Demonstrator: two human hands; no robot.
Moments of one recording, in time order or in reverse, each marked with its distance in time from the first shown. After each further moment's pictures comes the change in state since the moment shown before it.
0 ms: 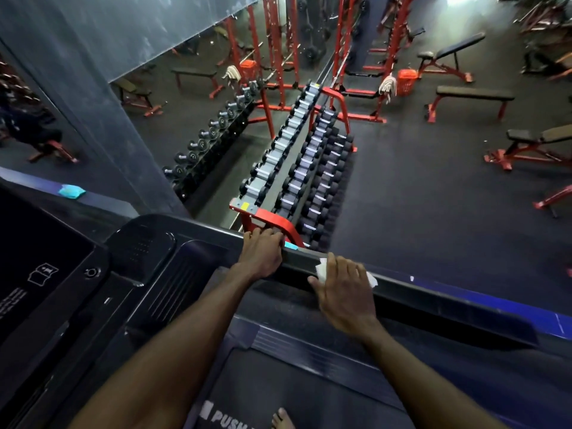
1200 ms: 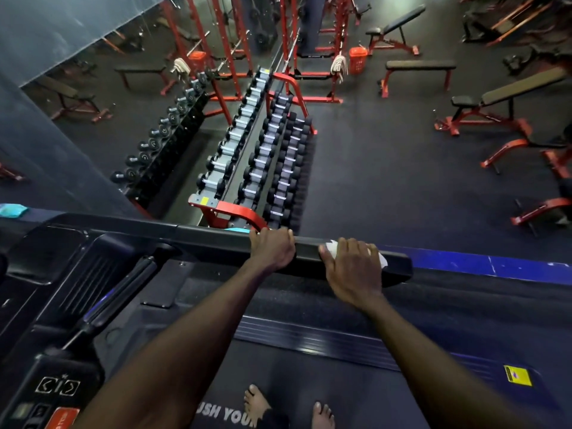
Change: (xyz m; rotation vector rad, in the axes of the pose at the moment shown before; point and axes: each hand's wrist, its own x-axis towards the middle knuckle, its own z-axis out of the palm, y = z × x) left_hand -0.012 0.207 0.059 -0.001 -0.096 -0.015; right_hand -0.068 0.176 -0.027 -0.063 0.017 0.255
